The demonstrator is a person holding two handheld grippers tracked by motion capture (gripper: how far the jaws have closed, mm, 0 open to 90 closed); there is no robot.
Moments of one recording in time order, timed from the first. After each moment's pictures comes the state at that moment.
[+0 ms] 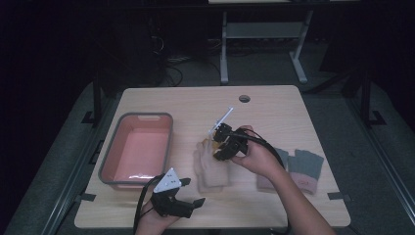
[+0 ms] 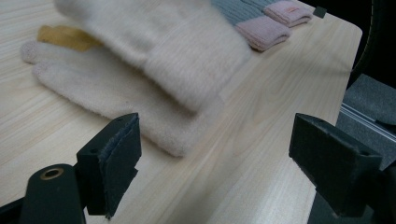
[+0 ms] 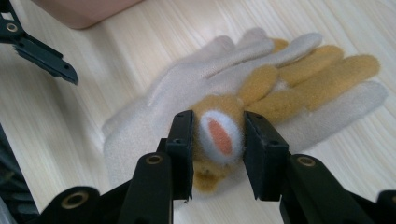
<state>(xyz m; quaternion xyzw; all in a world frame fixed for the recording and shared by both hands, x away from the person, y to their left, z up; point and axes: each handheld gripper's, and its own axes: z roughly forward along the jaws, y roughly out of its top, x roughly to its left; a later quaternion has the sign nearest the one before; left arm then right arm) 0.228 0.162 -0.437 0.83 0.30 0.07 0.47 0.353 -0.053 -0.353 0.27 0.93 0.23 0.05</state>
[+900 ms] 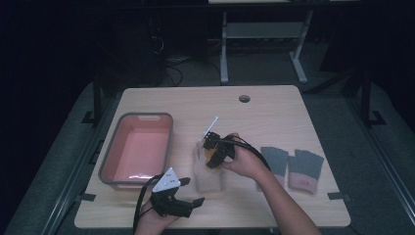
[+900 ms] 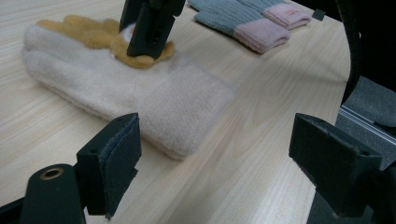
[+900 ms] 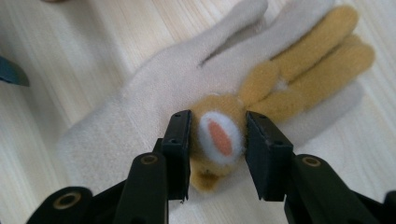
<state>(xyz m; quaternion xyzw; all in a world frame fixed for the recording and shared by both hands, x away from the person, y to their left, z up) 0.228 0.164 -0.436 0.82 0.30 0.07 0.47 0.370 -0.025 -0.405 0.27 0.94 0.19 0.00</state>
